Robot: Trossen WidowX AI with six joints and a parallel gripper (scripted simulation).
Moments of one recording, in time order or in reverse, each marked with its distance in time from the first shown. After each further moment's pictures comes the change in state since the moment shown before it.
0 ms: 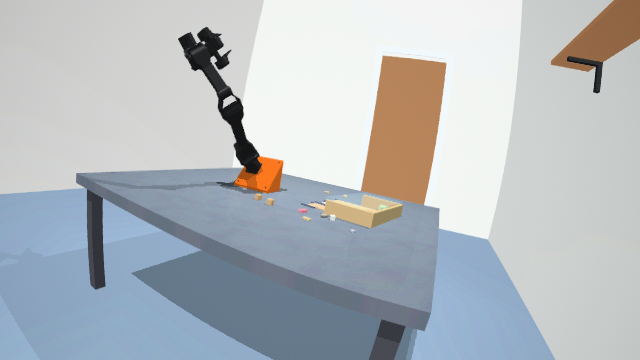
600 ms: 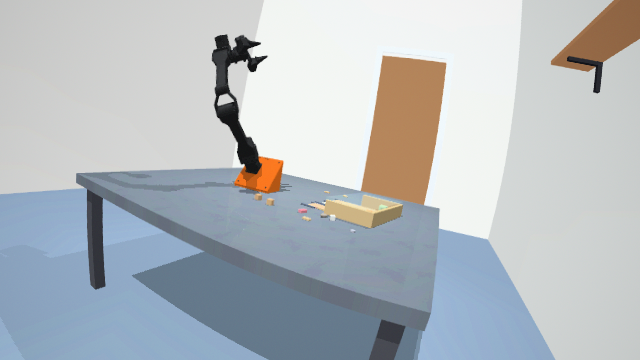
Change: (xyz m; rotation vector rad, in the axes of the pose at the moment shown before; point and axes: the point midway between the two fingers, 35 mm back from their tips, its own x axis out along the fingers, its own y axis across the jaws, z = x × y) arm 0.134 -0.107 0.042 -0.413 -0.358 -0.412
